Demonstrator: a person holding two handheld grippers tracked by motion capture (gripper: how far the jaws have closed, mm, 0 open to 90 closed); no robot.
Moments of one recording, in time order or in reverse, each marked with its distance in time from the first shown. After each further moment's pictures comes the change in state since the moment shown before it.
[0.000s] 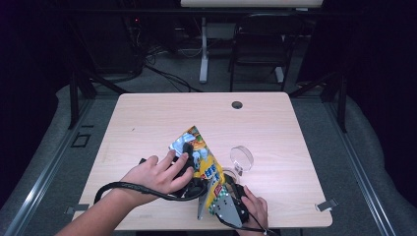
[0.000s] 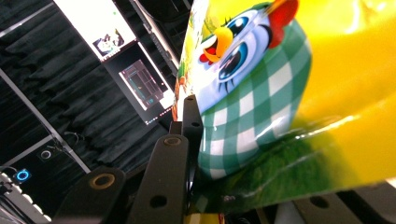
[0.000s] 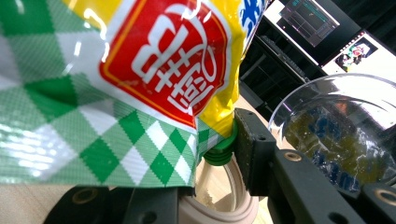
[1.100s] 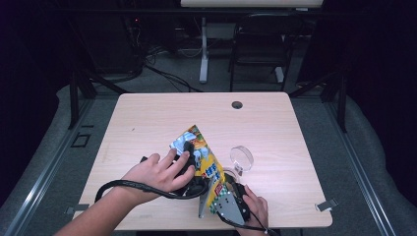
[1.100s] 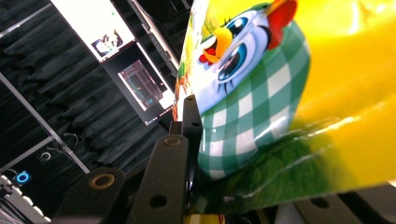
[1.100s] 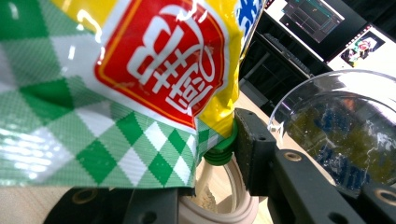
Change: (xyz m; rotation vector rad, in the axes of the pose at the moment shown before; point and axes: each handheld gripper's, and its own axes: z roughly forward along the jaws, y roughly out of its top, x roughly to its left) left arm 0.004 0.000 0.002 0.004 -0.003 0.009; right arm -0.005 0.000 0.000 0.003 0.020 0.027
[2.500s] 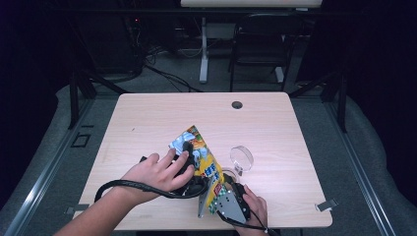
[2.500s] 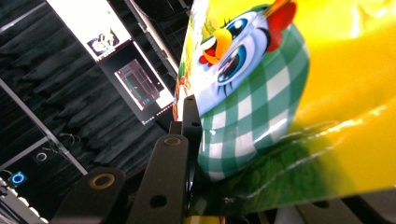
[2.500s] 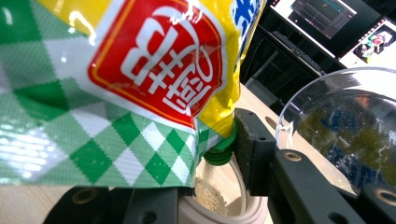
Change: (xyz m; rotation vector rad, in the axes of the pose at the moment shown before) left arm 0.000 -0.001 0.000 0.010 -0.022 0.010; right arm -0.001 0.001 0.001 -0.002 0.036 0.027
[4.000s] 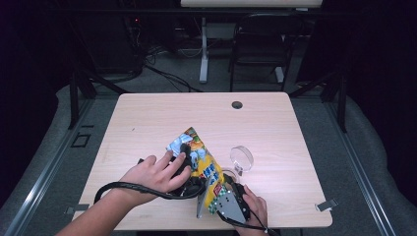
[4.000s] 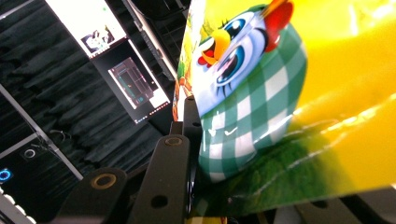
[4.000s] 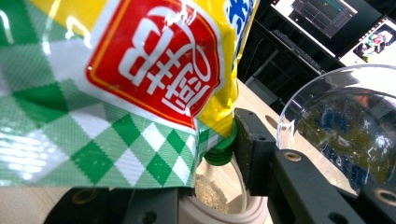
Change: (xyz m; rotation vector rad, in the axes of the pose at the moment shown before) left arm -0.009 -0.002 0.003 -0.006 -0.043 -0.052; right arm 0.001 -0.001 0.001 0.000 -0.001 0.000
